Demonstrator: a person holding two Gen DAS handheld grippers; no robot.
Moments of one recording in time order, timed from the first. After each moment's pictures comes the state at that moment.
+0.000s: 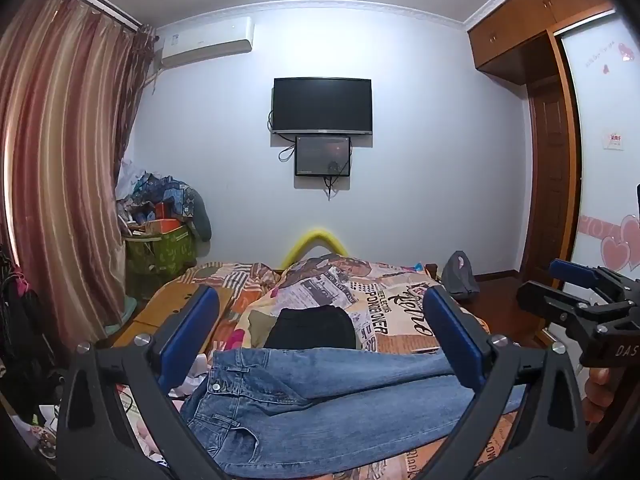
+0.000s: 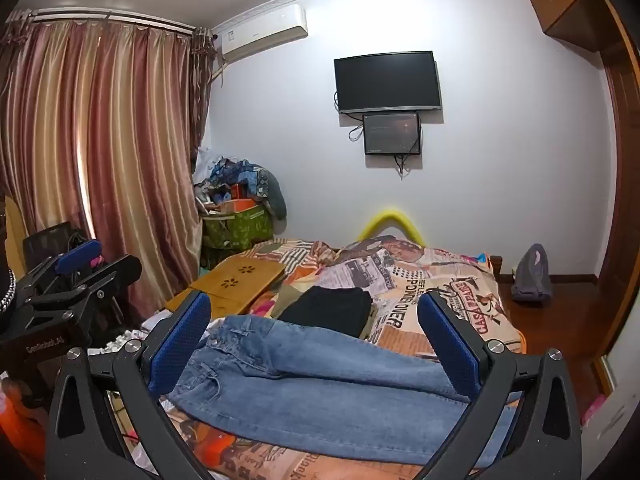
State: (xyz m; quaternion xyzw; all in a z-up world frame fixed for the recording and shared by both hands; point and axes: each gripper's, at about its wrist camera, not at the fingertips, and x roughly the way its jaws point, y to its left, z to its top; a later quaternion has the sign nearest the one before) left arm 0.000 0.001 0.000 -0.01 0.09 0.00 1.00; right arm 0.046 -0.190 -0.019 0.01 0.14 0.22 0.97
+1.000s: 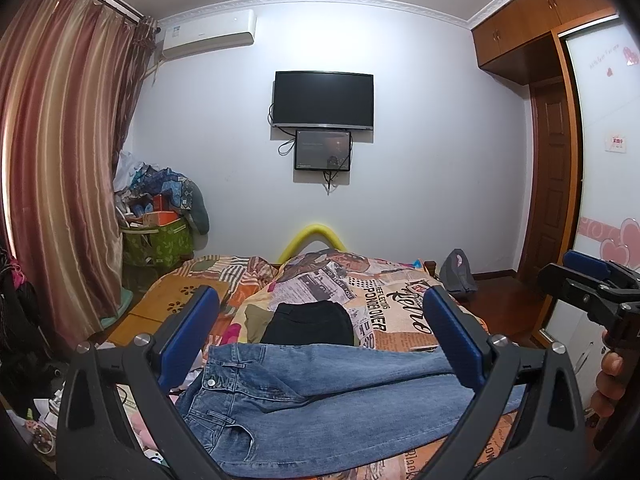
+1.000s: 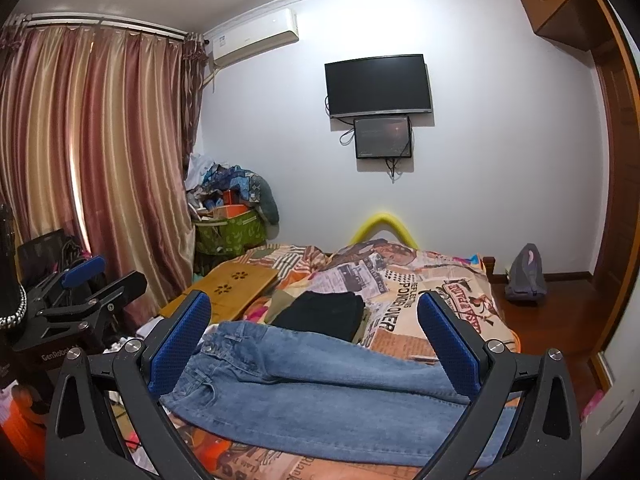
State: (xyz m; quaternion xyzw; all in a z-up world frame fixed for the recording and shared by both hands) left arm 0.011 0.006 -0.011 -0.01 0.10 -0.01 0.99; right arm 0.047 -0.199 -0.015 0.02 0.14 0.21 0.97
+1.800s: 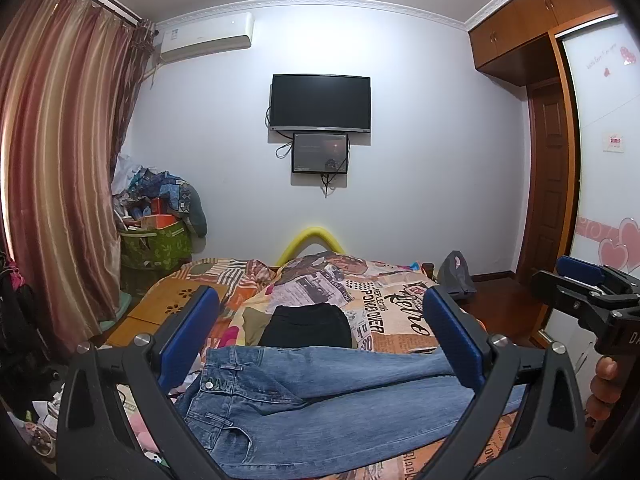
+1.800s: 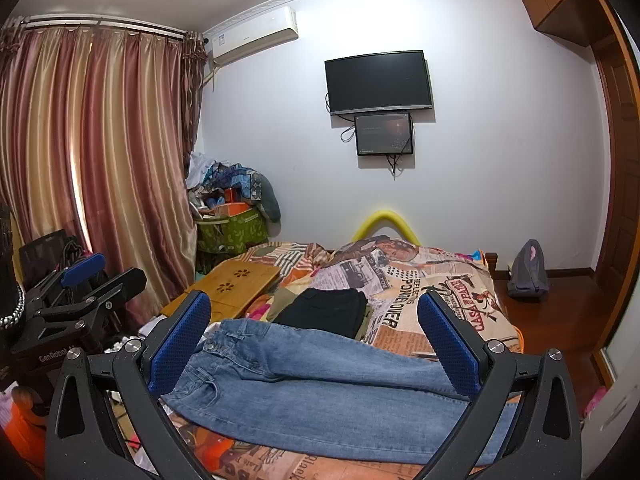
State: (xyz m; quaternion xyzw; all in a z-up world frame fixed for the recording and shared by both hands) left arm 0.008 0.006 -0.003 -0.01 0.10 -0.01 1.00; right arm 0.049 -0.198 -0.018 0.02 0.14 0.21 0.97
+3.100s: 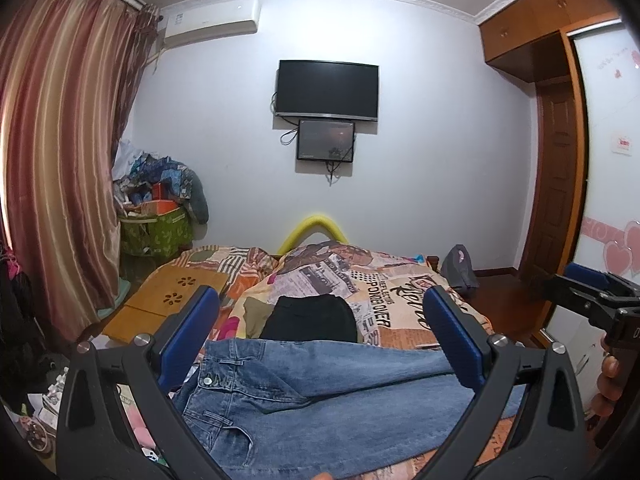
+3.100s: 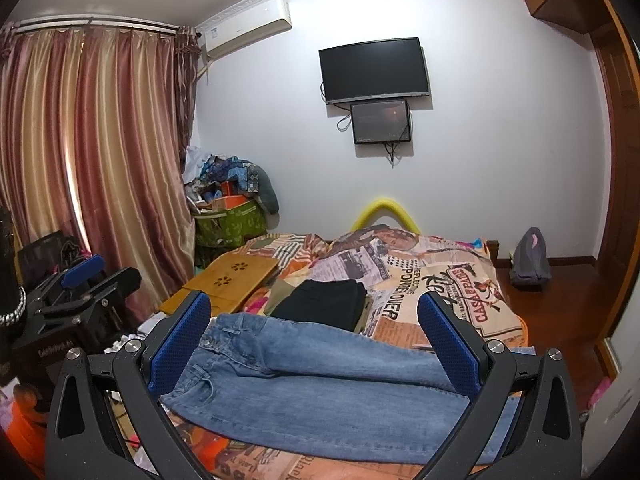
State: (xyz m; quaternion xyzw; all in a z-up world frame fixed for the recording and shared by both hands) left arm 0.047 0.027 -0.015 -0.03 0.12 0.00 0.99; right arm 0.072 -0.201 -0.031 0.03 0.17 0.20 0.96
